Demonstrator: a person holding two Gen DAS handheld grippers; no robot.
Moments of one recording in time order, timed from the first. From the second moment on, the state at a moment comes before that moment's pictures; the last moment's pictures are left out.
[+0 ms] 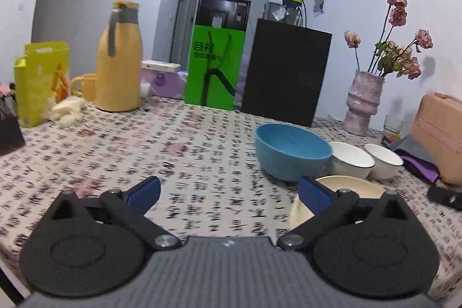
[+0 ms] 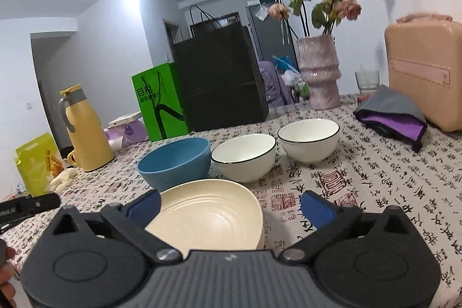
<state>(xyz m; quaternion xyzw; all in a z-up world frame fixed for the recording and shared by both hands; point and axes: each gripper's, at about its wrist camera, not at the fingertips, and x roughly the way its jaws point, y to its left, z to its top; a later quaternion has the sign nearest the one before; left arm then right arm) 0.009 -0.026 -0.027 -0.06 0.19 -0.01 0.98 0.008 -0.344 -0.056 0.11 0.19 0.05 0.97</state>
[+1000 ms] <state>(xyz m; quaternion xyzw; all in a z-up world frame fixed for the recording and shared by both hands) -0.012 0.041 -0.028 -0.04 0.15 0.02 0.99 0.034 -0.295 -0.043 0.08 0.18 0.07 0.98</state>
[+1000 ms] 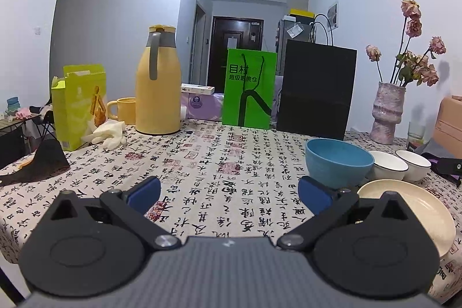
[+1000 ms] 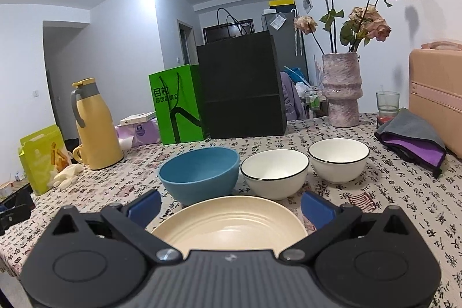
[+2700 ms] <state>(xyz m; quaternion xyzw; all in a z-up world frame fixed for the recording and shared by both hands) 0.104 -0.002 0.001 -0.06 0.16 -0.02 0.99 0.185 -0.297 -0.004 0.05 0.24 0.12 0.96</state>
